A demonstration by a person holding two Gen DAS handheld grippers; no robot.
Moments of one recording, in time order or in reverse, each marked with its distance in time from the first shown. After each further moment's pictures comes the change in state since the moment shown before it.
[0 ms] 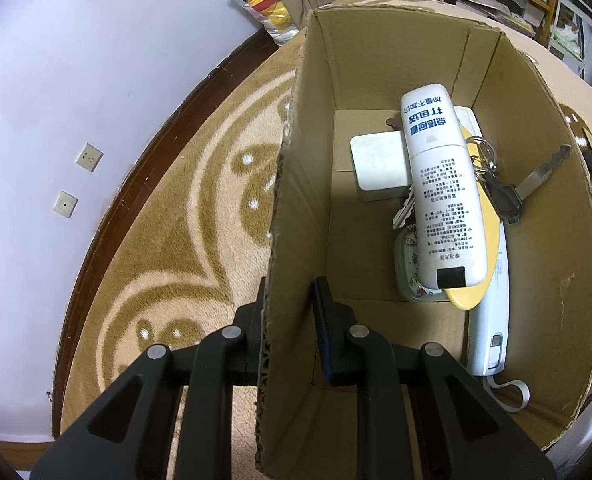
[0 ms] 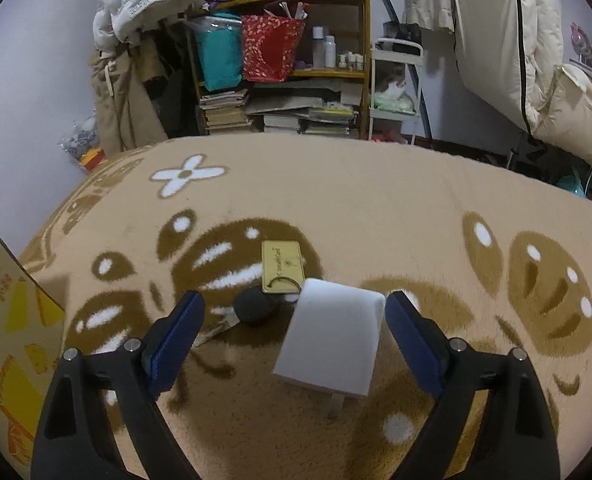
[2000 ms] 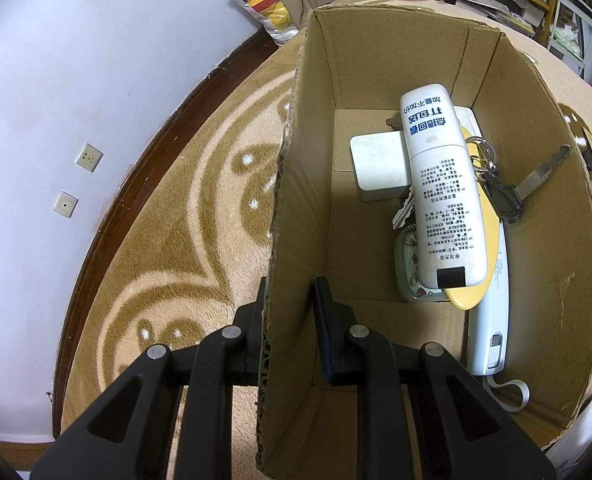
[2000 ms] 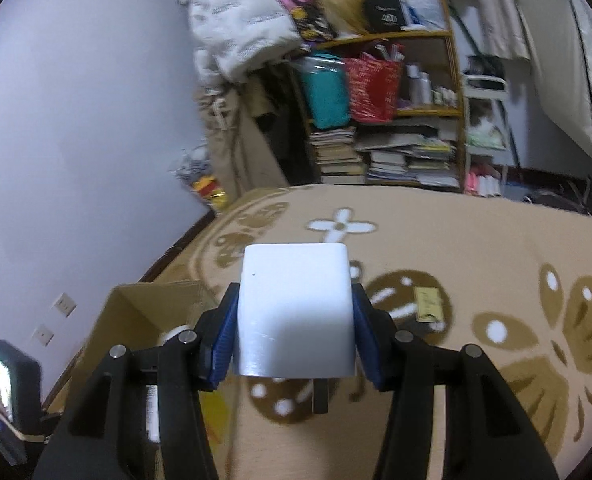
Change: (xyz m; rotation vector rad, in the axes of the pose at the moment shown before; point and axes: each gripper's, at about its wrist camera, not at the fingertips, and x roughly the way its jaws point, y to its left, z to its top) left arm 0.001 0.001 0.000 0.000 0.000 -0.001; right arm -0.108 0.080 0.029 -0.067 -0.106 0.400
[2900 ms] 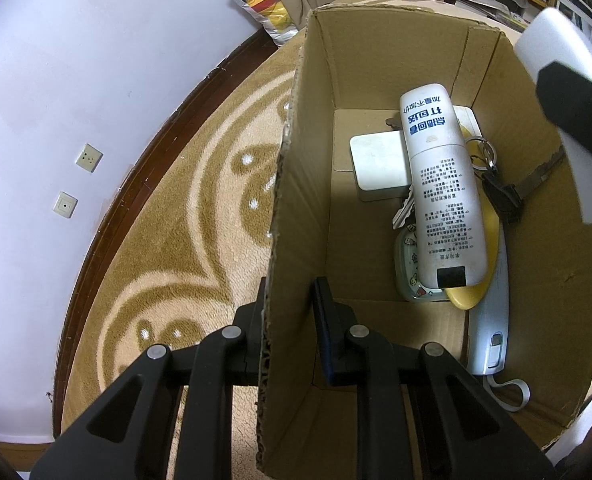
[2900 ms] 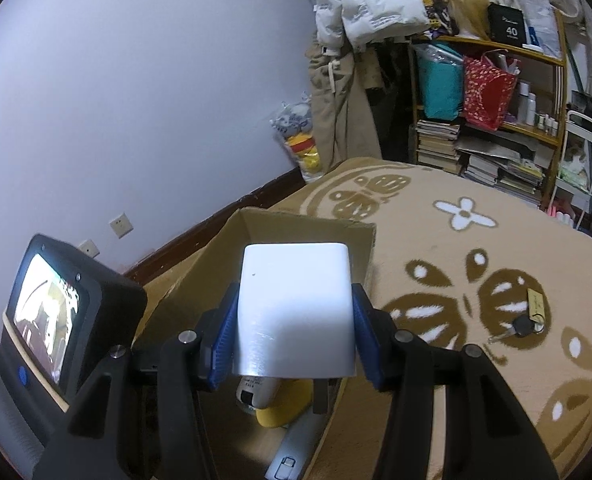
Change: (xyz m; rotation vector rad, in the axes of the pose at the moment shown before) left arm 0.001 0.001 0.000 0.001 0.000 0.000; right arm 0.011 0.095 -0.044 -0.240 0.108 0.207
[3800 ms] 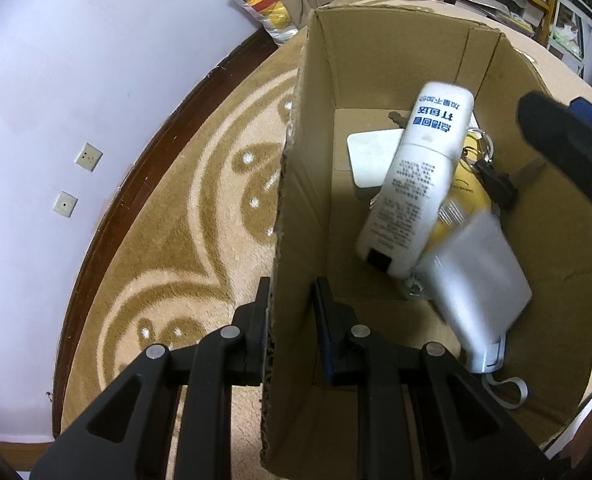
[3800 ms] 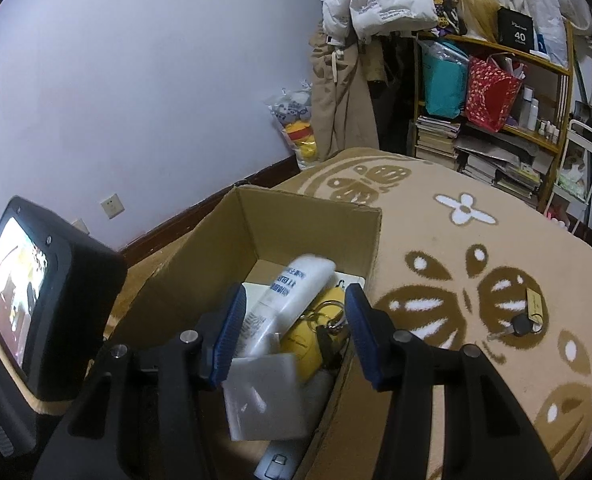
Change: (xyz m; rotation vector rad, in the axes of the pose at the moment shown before) left arm 0.001 -0.001 -0.001 -0.001 0.002 -0.002; right arm 0.007 0.002 -0.004 -0.036 0.021 -0.041
